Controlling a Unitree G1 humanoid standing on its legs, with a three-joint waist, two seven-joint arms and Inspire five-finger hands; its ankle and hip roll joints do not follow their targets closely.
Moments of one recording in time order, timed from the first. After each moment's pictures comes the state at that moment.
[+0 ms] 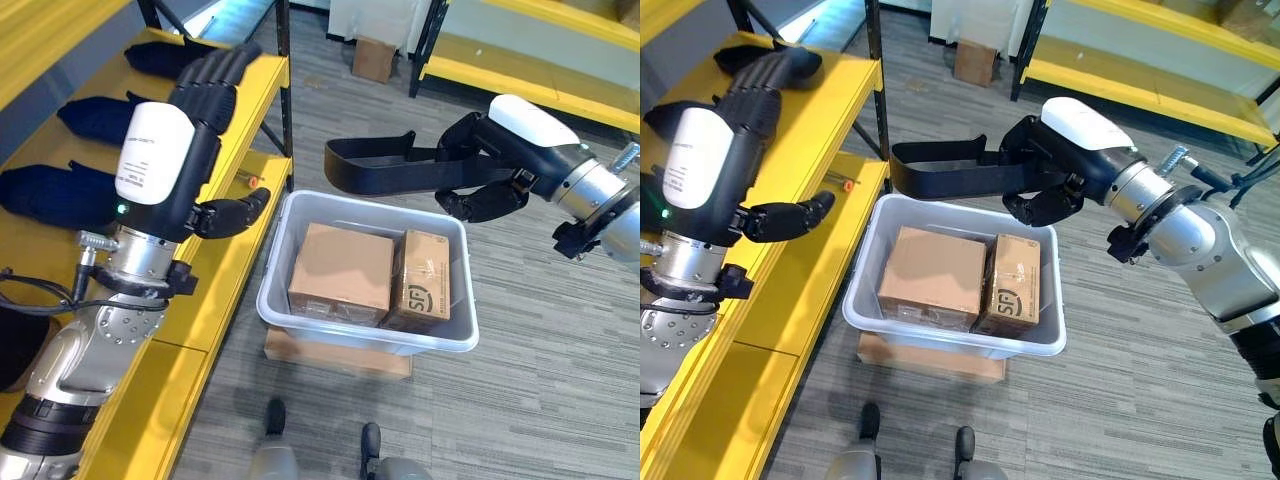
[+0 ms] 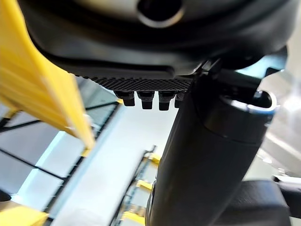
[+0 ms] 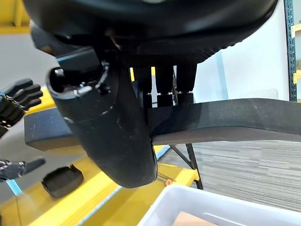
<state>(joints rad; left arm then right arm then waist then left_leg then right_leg) -0.24 0.93 -0.04 -0.24 0.34 -0.26 0.32 -0.71 -1.22 0.42 0.01 0.10 -0.25 0.13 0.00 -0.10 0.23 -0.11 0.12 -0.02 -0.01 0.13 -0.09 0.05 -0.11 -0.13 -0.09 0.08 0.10</state>
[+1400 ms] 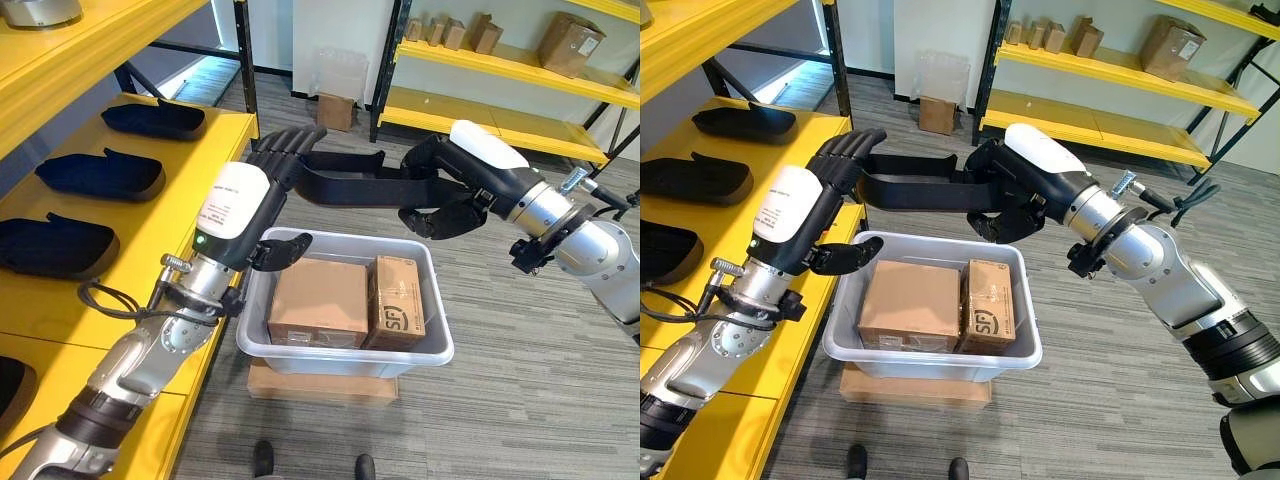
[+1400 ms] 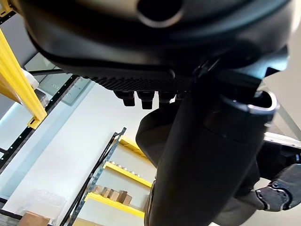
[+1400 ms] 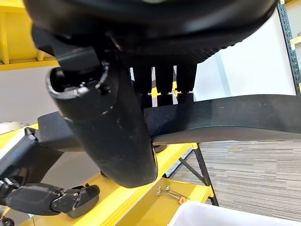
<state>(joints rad) -0.31 0.84 -0.26 -0.14 0.41 -0.25 0.33 -0.71 -1.08 0.47 0.01 0.10 -0.26 0.11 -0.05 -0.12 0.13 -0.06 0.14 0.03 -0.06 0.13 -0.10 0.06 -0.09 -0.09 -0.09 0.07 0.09</state>
